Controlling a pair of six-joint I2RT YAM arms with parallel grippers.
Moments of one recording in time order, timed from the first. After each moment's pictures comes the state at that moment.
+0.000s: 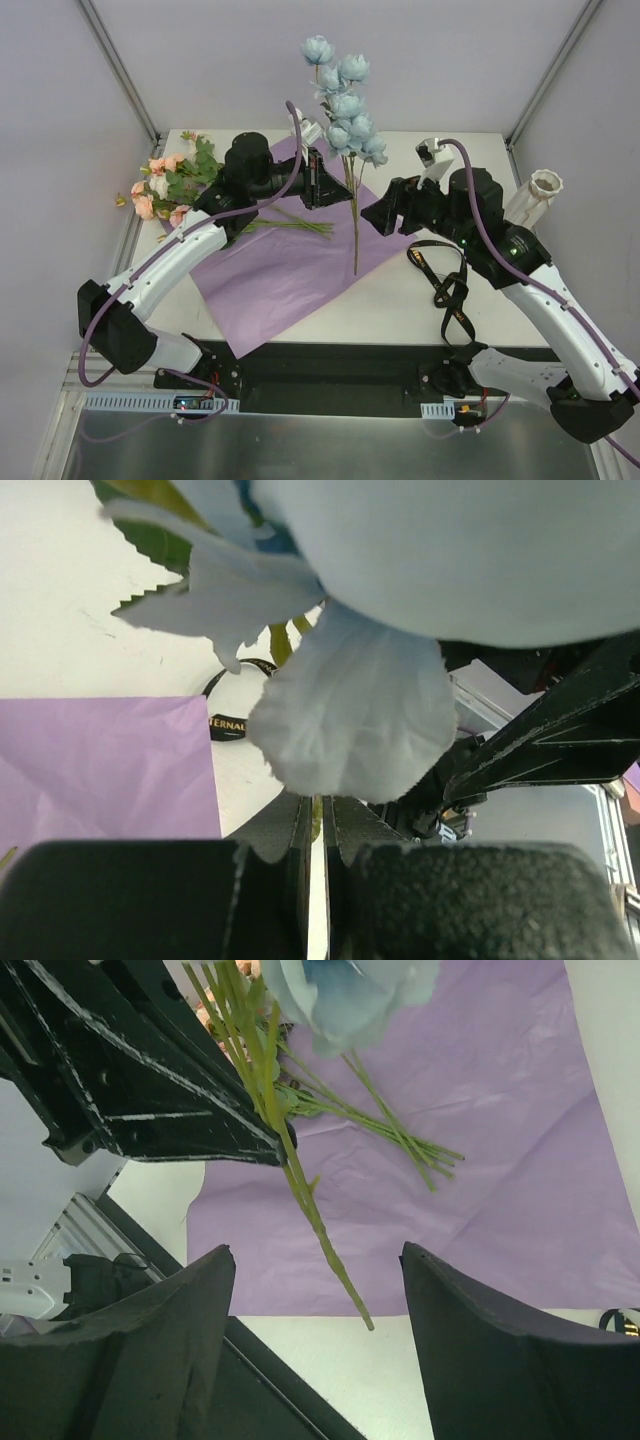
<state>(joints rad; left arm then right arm) -0.58 1.39 1.31 -0.04 0.72 -0.45 0.65 1.03 1.29 -0.59 -0.13 0.38</state>
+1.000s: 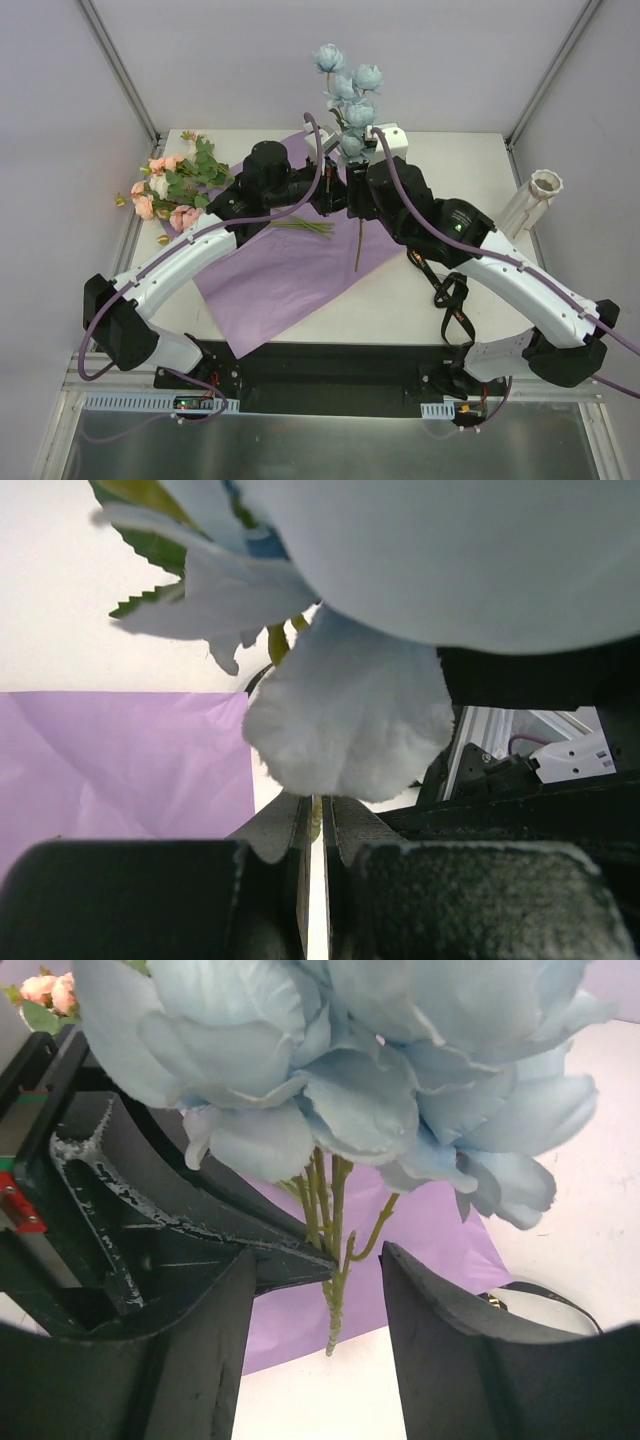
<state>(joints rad) -0.69 1.41 1.31 -0.08 0.55 -0.34 1.00 1.34 1.64 -0.77 0.60 0.34</state>
